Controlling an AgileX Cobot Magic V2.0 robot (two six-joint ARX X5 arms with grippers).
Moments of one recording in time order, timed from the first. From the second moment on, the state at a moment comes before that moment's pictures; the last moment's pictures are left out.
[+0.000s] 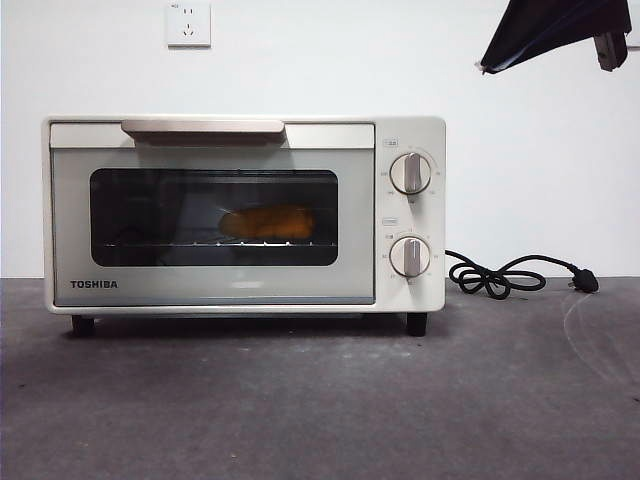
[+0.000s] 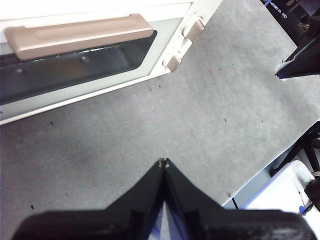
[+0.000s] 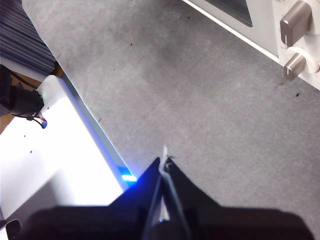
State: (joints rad) left arm -0.45 0.83 0.98 -0.79 0.32 -0.25; right arm 0.30 1.35 1.28 -1.10 -0.68 -0.33
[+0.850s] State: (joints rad) left arm -0.29 0.69 0.98 -0.75 0.31 -0.19; right arm 0.30 1.35 1.28 -0.55 -0.31 -0.34
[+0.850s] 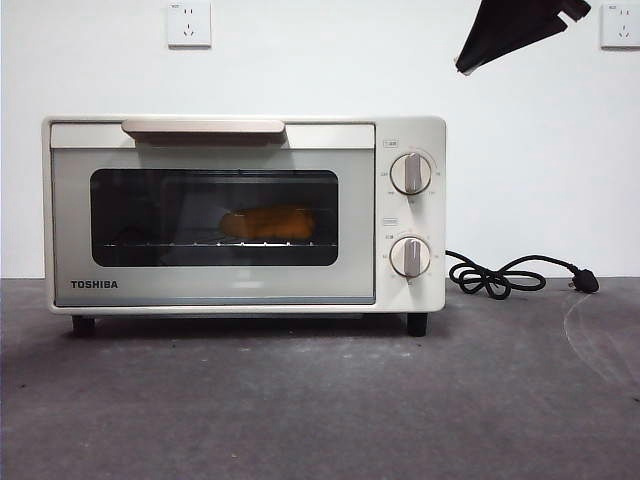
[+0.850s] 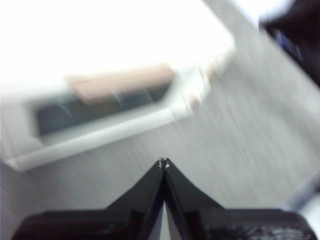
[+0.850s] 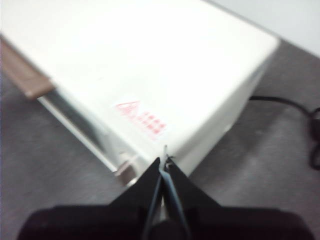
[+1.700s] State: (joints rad) left arm -0.08 0.26 0.32 0.64 0.31 -0.18; right arm 0.30 1.35 1.28 -0.53 -0.24 -0.34
